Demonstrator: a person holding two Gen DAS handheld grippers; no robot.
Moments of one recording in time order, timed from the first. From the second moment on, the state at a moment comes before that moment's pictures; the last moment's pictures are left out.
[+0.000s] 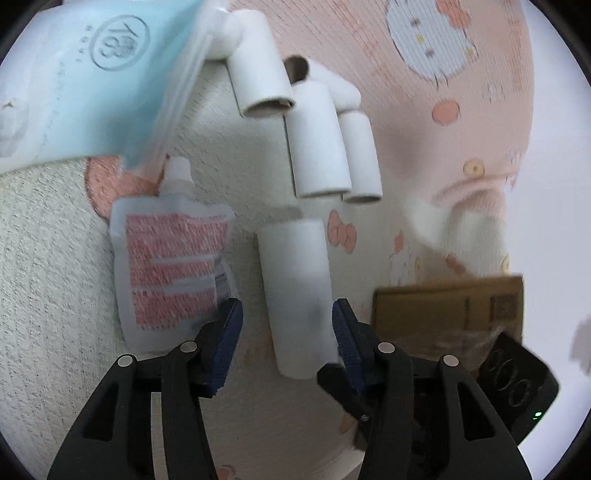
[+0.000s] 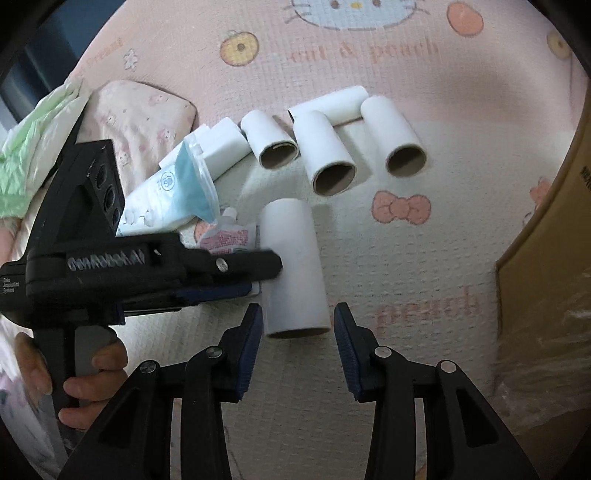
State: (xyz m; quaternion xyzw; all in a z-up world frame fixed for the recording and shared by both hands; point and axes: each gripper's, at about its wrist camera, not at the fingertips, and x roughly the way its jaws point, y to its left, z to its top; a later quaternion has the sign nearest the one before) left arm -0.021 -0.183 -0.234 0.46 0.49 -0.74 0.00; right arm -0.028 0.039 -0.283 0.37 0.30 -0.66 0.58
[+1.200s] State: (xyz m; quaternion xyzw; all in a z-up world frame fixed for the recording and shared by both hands) left arm -0.048 -0.169 -0.173 0.39 0.39 -0.83 -0.08; right arm -0.006 -0.003 -0.234 0.33 0.34 -0.66 0.58
